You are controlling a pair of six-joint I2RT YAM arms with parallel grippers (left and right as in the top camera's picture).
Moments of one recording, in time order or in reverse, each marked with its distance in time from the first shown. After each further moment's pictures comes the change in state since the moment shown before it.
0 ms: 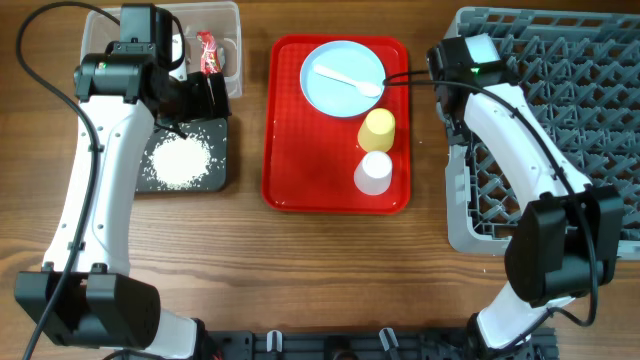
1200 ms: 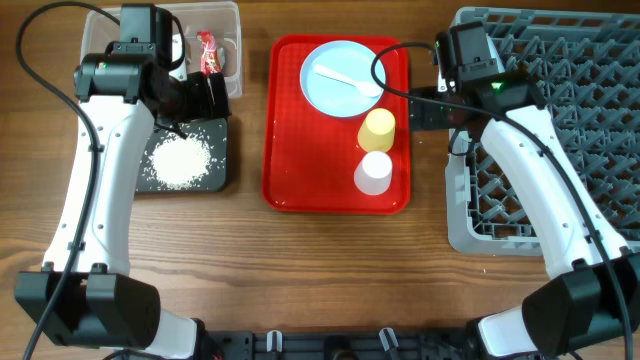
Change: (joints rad) left arm 0.000 0.000 0.000 0.000 0.000 0.000; right arm 0.052 -0.211 0.008 0.142 -0.395 0.053
